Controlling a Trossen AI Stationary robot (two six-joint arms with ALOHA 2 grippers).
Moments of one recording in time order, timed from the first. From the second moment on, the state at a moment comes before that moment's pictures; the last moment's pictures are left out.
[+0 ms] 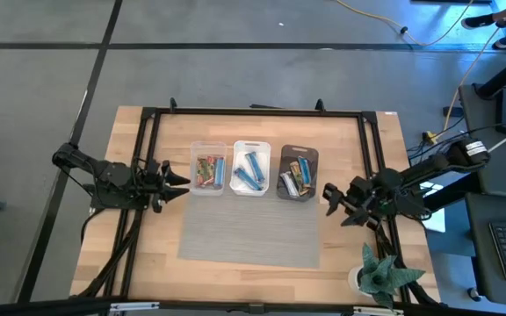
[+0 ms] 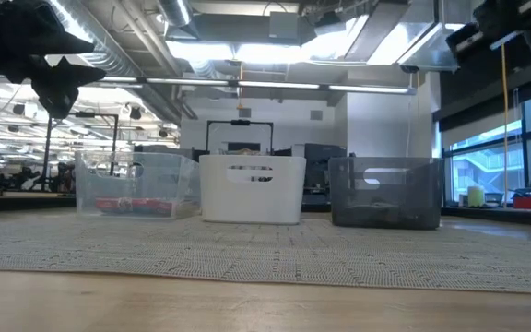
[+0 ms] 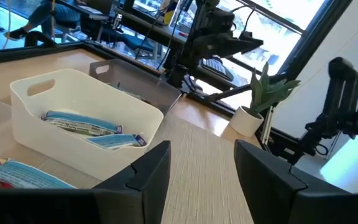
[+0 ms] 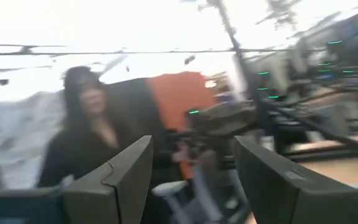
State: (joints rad) left arm -0.42 0.00 0.09 -0.14 -0.47 -0.49; right arm 0.25 1.06 0.01 1.49 -0.39 0.54
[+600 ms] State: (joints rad) left arm -0.42 0.00 0.09 -0.14 -0.41 -0.51; right arm 0.28 0.49 0.01 0.77 0.08 0.32
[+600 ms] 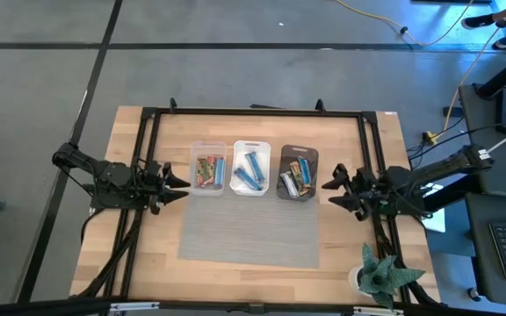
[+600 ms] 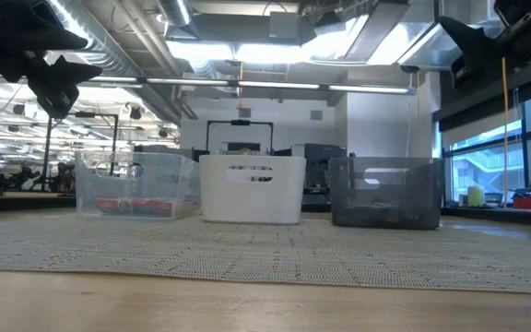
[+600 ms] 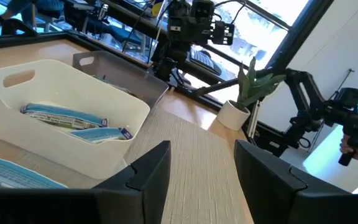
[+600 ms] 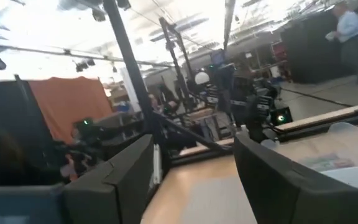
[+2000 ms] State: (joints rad) left arm -0.42 0.00 0.09 -0.19 -0.51 -0.31; right arm 0.28 0.03 0.01 0.06 0.24 -0.04
